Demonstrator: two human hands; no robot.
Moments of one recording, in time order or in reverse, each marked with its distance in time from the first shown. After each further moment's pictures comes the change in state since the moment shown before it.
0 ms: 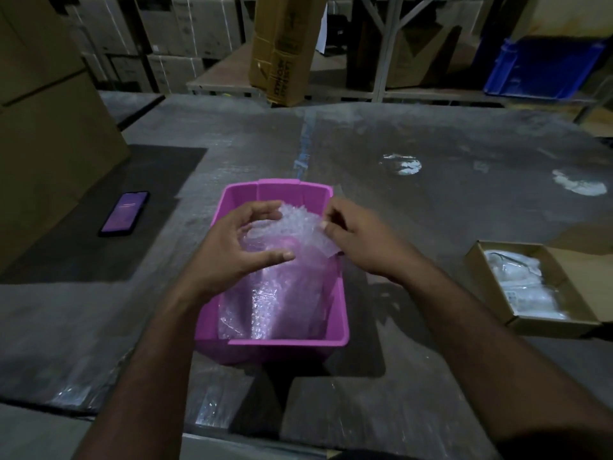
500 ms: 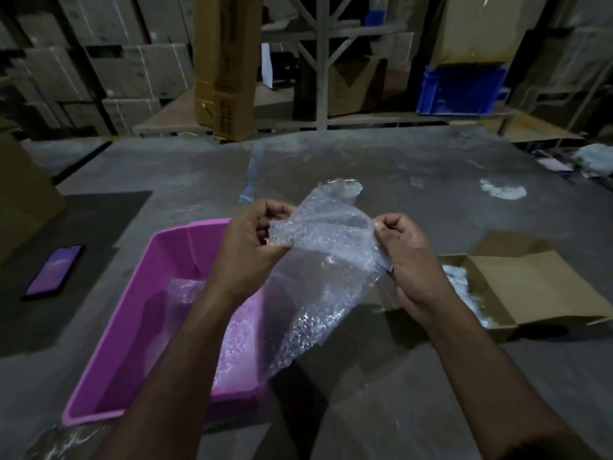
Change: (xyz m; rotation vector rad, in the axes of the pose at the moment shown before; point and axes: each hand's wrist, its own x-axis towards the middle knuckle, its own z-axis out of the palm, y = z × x) left_hand 0.071 0.090 0.117 -0.198 0.070 0.199; right_hand -0.074 0.085 -0.095 0.929 0.515 0.220
